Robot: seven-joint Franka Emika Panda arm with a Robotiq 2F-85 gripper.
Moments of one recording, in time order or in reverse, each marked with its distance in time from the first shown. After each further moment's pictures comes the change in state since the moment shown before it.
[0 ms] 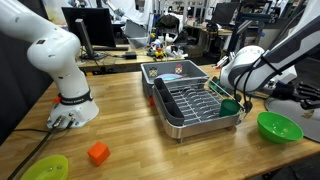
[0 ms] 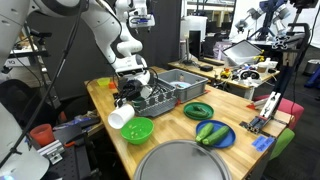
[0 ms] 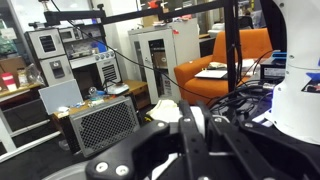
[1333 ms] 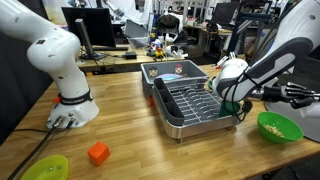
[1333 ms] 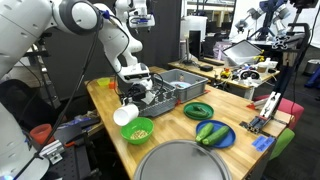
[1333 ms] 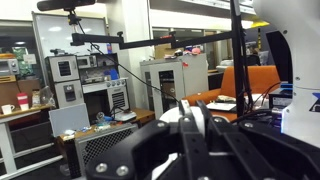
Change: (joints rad) arm 0.001 0.189 0.026 0.179 -0.089 -0.179 -0.065
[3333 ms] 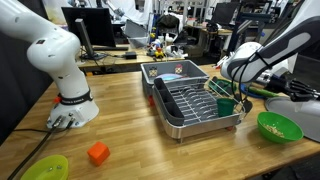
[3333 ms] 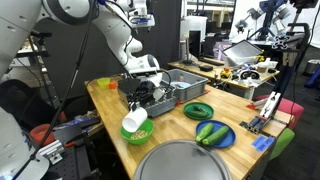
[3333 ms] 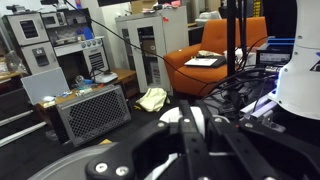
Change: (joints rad) arm -0.121 -0.106 0.001 -0.021 0.048 0.185 0.004
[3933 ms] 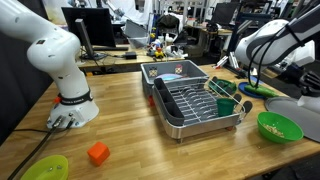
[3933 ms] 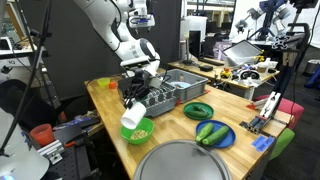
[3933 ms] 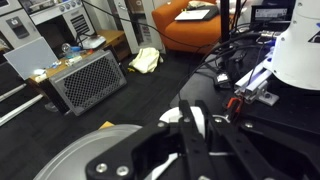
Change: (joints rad) arm -0.031 -0.268 -0.020 -0.214 0.079 0.222 0.061
